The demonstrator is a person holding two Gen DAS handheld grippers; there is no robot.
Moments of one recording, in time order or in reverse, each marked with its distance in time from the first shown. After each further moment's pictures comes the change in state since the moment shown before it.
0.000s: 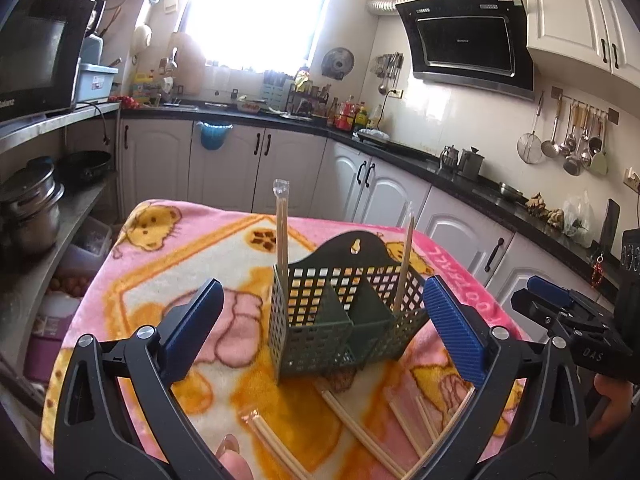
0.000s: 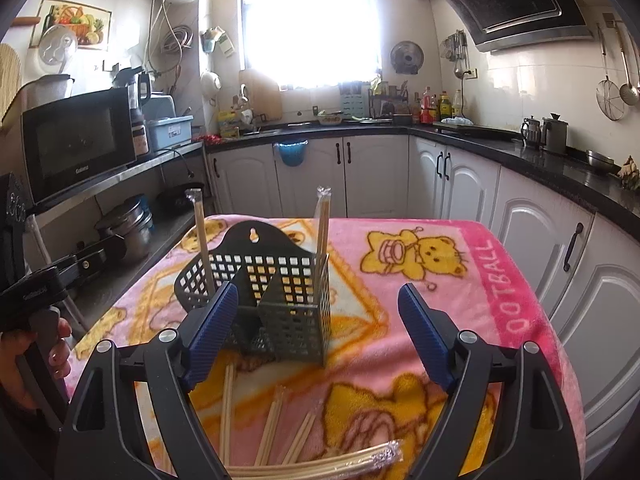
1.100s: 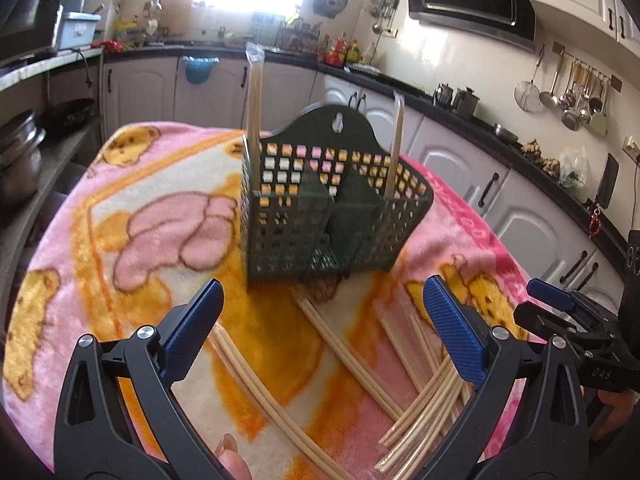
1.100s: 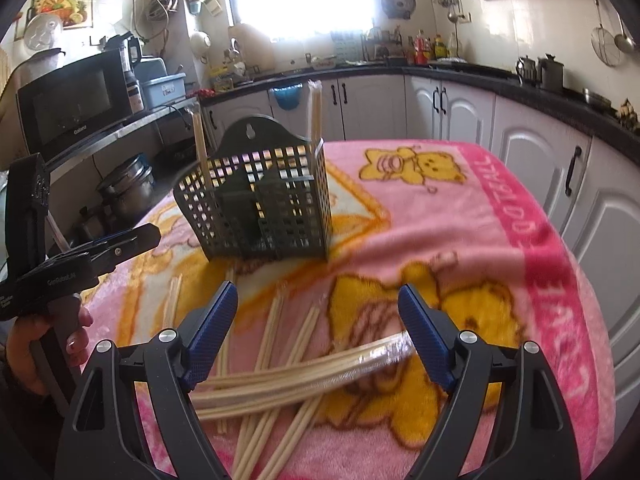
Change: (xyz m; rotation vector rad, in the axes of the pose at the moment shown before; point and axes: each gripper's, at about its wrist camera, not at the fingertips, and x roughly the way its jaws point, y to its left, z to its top) left arm 0.028 -0.011 -0.067 -0.009 0.235 -0.050; right arm -0.009 -0.009 -0.079 0.076 0.194 0.011
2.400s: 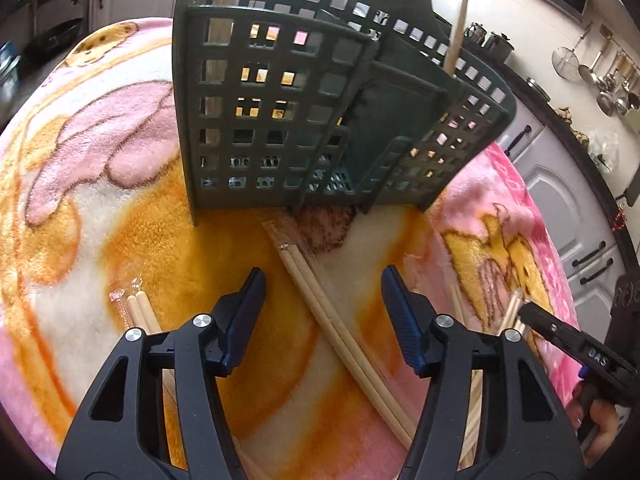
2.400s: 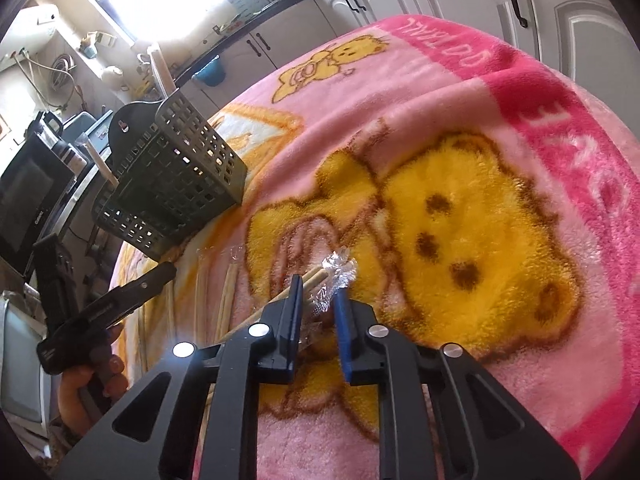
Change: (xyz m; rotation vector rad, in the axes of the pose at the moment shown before) left arm 0.101 0.006 -0.023 -0.106 0.288 0.001; right arm 0.049 -0.088 -0.044 0.446 0.187 0.049
